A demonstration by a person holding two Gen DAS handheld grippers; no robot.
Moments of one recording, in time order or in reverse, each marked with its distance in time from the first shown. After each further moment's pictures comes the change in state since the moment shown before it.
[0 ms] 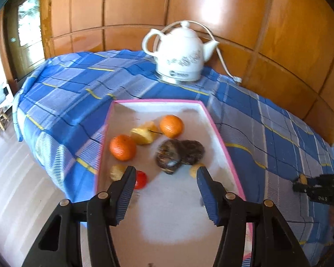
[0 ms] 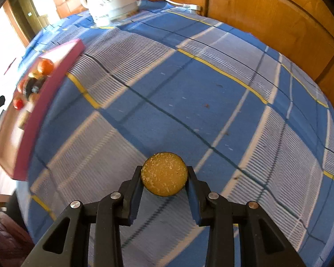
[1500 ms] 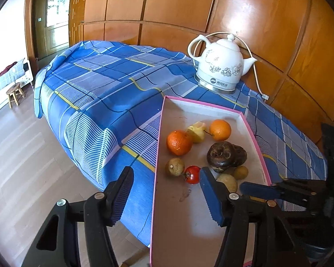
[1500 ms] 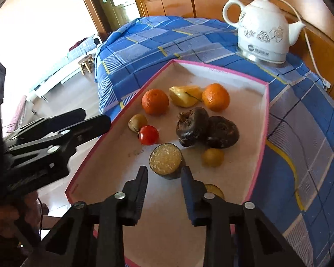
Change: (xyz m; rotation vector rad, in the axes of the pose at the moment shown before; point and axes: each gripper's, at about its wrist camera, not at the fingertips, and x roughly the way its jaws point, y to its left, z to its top) left arm -0.011 0.068 -0.016 -0.152 -0.016 0.058; right arm 0.031 0.247 0.066 -0.314 -0.087 0.283
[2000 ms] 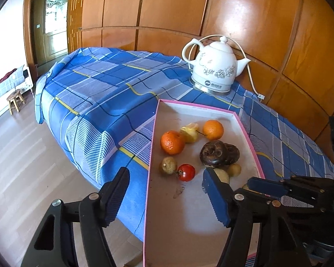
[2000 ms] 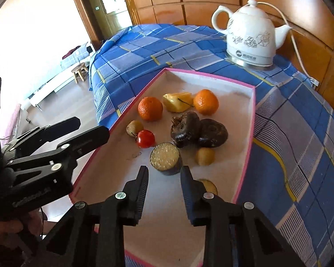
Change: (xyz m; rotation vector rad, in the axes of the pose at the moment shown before) left arm -0.013 -0.013 -0.006 0.032 -0.033 0.003; right arm -0.031 0.001 -0.012 0.052 -0.073 -0.047
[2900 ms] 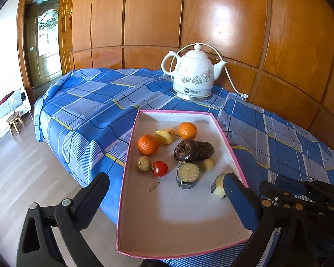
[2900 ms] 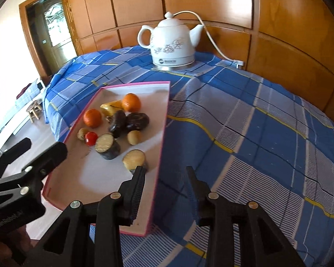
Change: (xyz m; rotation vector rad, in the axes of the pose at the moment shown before) left arm -0.032 -0.043 -0.022 0.104 -0.107 0.002; right arm -0.055 -0.031 -0.056 0.237 -0.147 -0.303
